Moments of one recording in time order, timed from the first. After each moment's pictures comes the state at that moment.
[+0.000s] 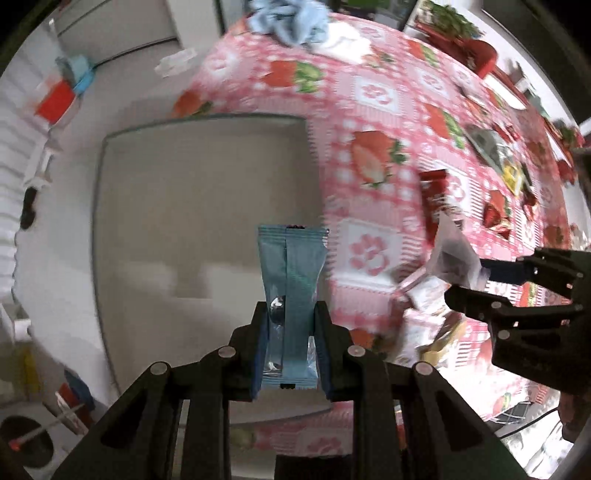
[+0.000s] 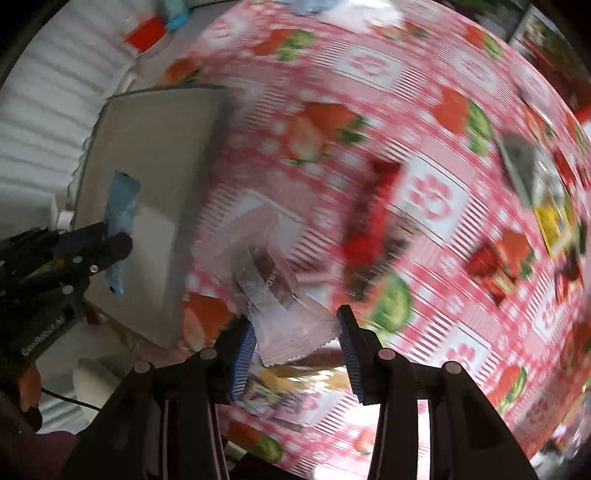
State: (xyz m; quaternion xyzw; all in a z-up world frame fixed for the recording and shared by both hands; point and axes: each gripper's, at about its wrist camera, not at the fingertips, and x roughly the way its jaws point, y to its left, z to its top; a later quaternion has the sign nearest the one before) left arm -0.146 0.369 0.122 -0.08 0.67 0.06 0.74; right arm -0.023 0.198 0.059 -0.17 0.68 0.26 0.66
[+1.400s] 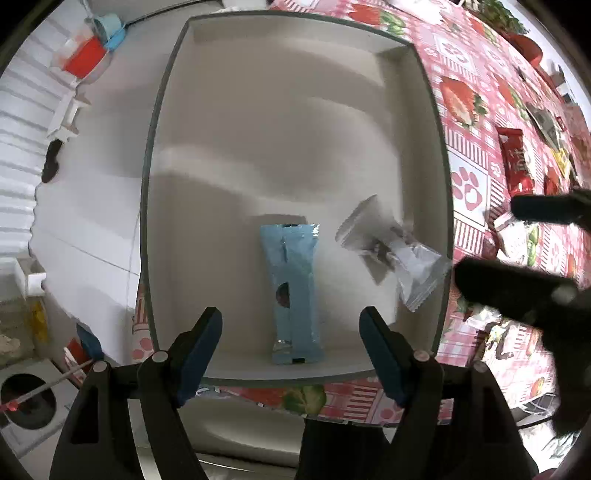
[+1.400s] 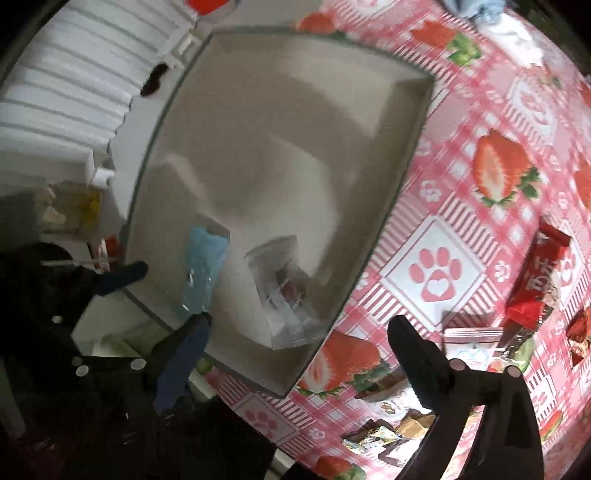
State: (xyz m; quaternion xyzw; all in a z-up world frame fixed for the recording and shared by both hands) left arm -0.208 0.406 0.075 -0.08 0.71 0.12 0.69; right arm -0.059 0.312 0.014 -0.16 0.69 0.33 0.63
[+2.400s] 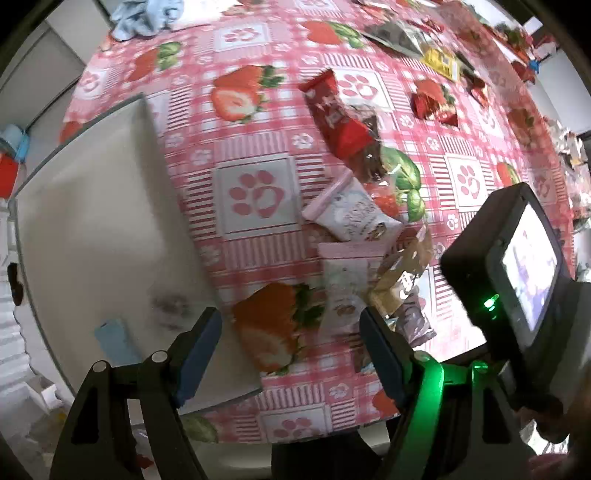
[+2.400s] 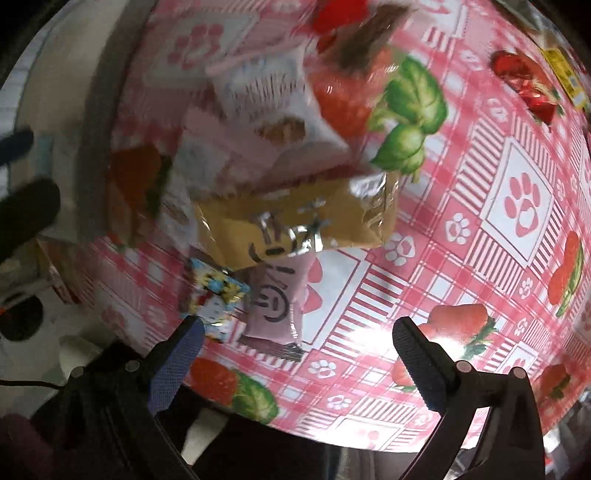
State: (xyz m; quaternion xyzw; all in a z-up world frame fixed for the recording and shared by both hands) left arm -0.158 0.243 0.079 0.04 0.70 -0.06 0.71; right arm -0.122 0.132 -0.069 -0.17 0.77 0.14 0.60
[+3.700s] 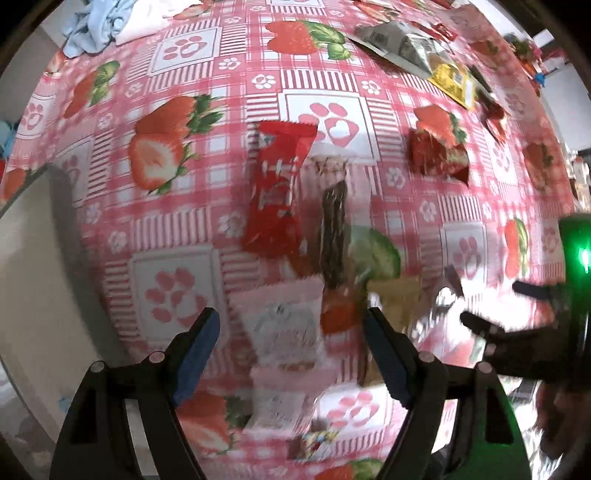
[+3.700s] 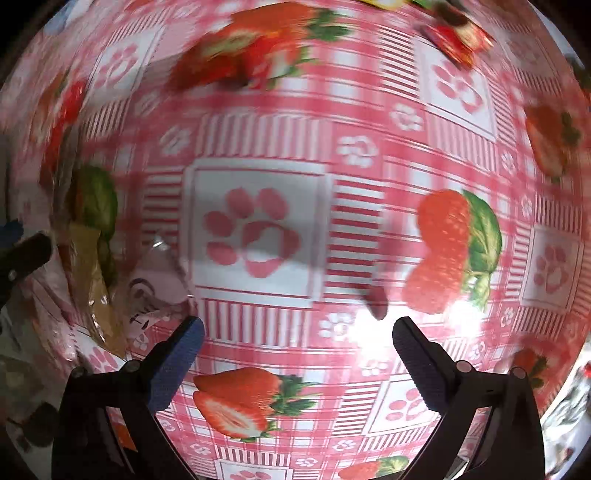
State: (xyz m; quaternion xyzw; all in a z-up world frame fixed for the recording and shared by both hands) left arm -0.072 0.193 0.044 0.01 0.71 -0.06 0.70; right arm -0.041 -0.030 -0.037 -0.04 0.75 0.00 0.66
